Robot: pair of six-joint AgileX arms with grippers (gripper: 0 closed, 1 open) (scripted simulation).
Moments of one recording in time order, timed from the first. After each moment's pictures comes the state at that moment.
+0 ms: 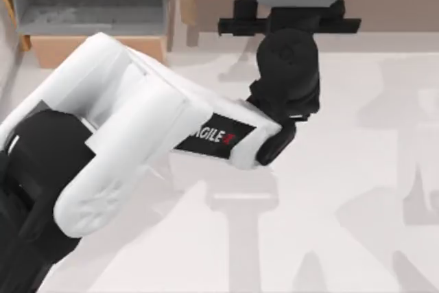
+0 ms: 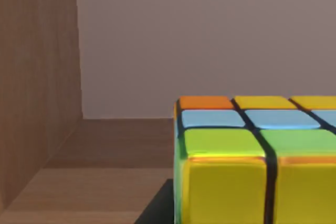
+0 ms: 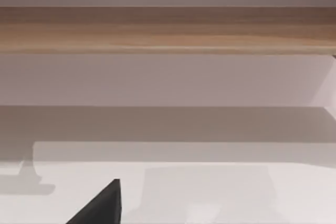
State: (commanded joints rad) left arm -0.83 2.40 1.50 1.19 -0.76 0.21; right arm 0.00 0.00 0.00 0.00 0.00 0.00
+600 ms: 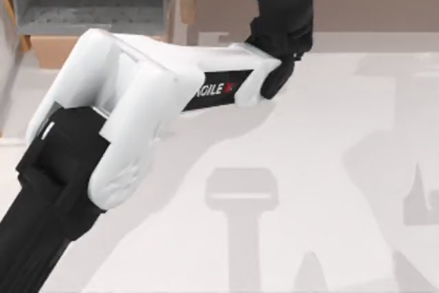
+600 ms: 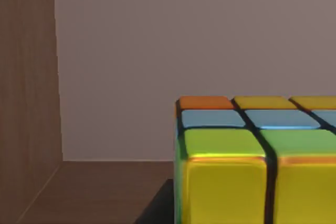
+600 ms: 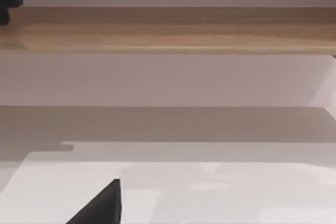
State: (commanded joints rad) left arm -0.72 2.60 1.95 0.91 -0.65 0.17; right arm 0.00 0.00 0.00 0.00 0.00 0.00
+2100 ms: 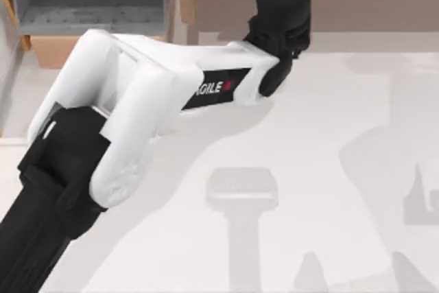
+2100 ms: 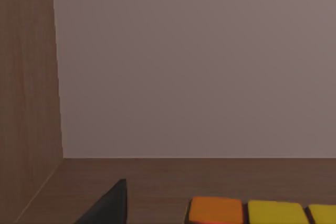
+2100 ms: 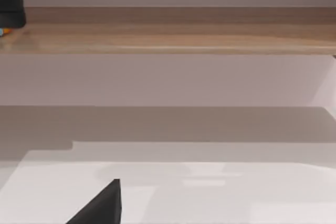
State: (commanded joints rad) left arm -0.71 2.61 1.97 0.89 -0.64 0.16; right arm 0.00 0.00 0.00 0.00 0.00 0.00
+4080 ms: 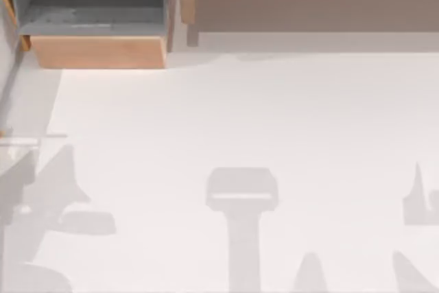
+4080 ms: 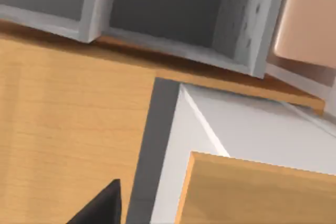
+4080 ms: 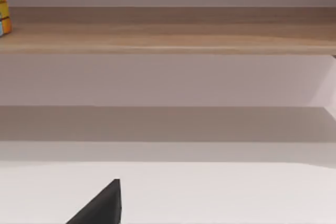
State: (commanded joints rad) left arm 0.43 1.97 0.32 1.58 0.66 1.41; right arm 0.00 0.00 0.00 0.00 0.00 0.00
